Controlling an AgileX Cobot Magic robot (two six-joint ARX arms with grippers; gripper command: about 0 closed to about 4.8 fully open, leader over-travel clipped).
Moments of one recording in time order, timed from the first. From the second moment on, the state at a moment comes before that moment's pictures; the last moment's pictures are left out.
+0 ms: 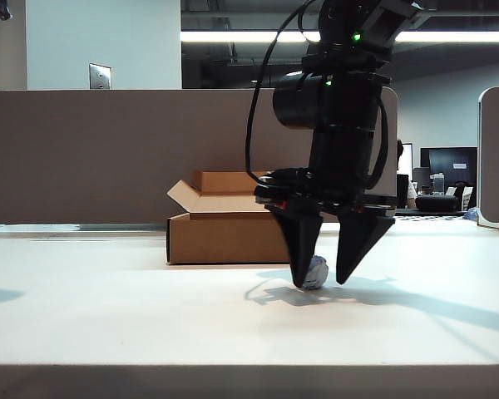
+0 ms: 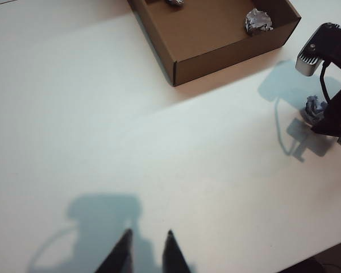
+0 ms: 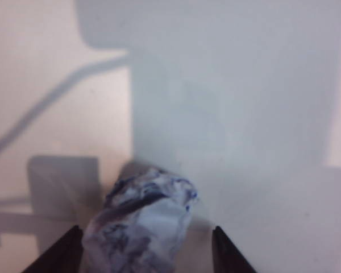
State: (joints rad) left arm -0.30 0.98 1.21 -0.96 0.07 0.05; right arm 0.53 1.98 1.47 -0.87 -0.03 0.05
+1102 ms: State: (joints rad) left arm -0.30 0.98 1.21 -0.97 0.07 0.05; right arm 0.53 1.98 1.61 -0.84 -0.02 0.05
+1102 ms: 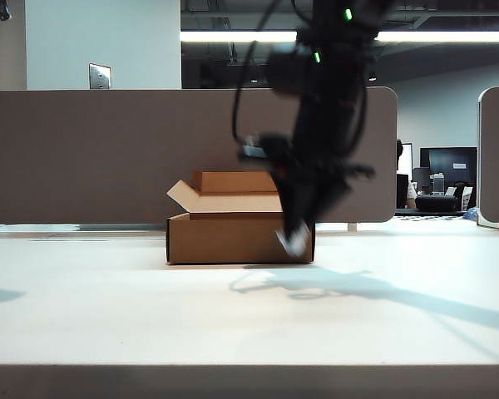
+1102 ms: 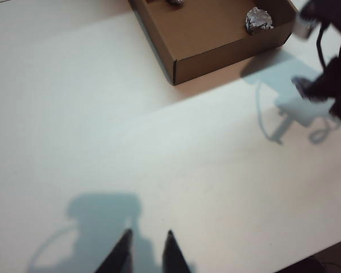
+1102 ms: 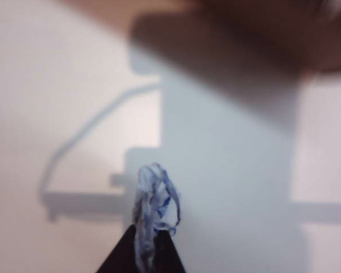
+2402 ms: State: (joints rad) left arm -0.30 0.88 1.21 -0.96 -0.04 0.03; right arm 0.46 1.62 1.86 -0.71 0.00 0.00
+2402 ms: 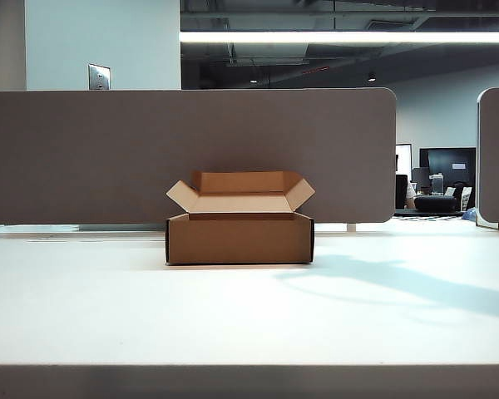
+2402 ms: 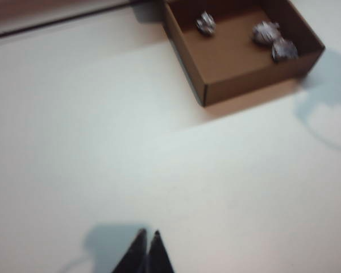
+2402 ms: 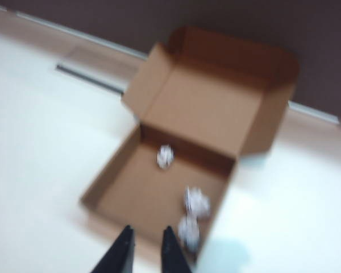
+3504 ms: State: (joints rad) left arm -0.30 0.25 0.56 -0.54 -0.01 0.05; right arm 0.46 0.41 0.81 -0.69 0.18 0.02
